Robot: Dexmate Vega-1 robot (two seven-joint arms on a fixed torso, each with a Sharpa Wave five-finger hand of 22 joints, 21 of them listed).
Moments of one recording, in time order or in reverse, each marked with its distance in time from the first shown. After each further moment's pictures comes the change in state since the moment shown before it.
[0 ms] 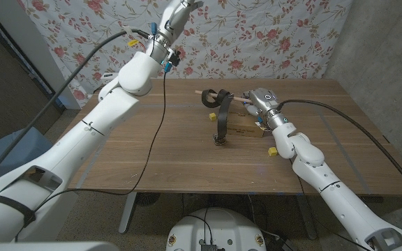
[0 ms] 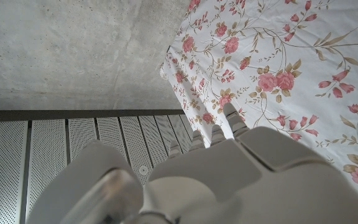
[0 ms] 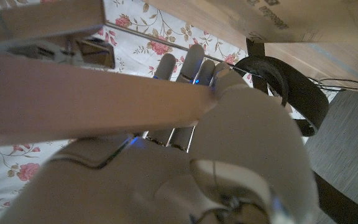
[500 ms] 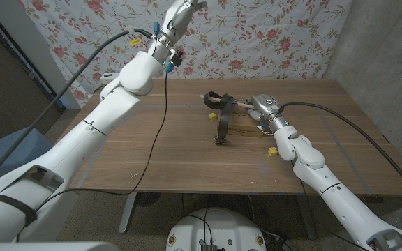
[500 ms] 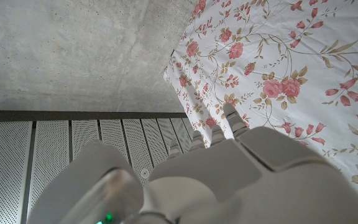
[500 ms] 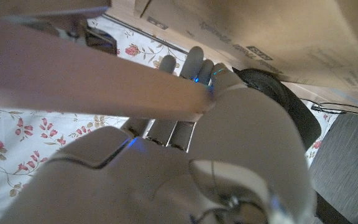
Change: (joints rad) left arm -0.009 -0.008 0.009 -0.001 -0.006 0.000 -0.021; left_hand 0.009 -0.001 -0.003 -0.003 0.000 -0.001 0.017 0.000 0.000 0.000 0.010 -0.001 0.000 0.000 0.000 0.000 0.000 0.000 0.000 -0.008 0.000; right arm -0.013 -0.010 -0.003 0.007 0.001 -0.049 0.064; right_hand 0.040 0.030 0.014 -0.011 -0.026 -0.043 -0.017 -0.051 -0.033 -0.066 0.025 -0.076 -0.086 -0.071 0.024 -0.134 -0.122 -0.025 -0.007 -0.043 -0.009
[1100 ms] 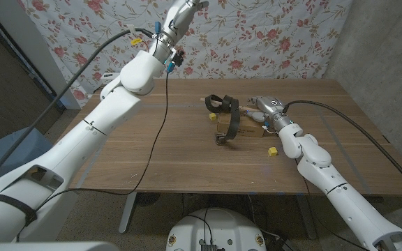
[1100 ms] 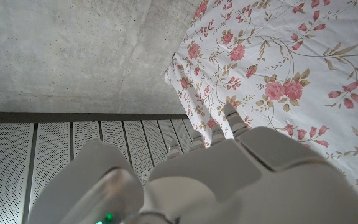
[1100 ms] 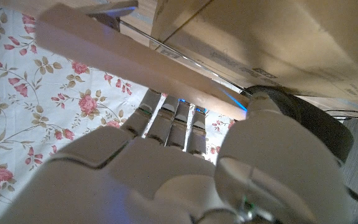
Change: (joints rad) left arm 0.006 0.006 -0.002 -0.020 0.002 0.013 -0.001; left_hand 0.006 0.006 -0.004 -0.004 0.000 -0.003 0.008 0.000 0.000 -0.004 0.018 -0.003 0.001 0.000 0.007 0.000 0.000 0.000 0.000 -0.013 0.000; right arm -0.016 -0.025 0.041 -0.050 0.112 -0.004 0.148; right_hand -0.638 -0.187 -0.191 0.217 -0.071 -0.388 0.116 -0.274 -0.186 -0.379 0.142 -0.239 -0.200 -0.450 0.089 -0.091 -0.346 -0.114 0.096 -0.307 0.003
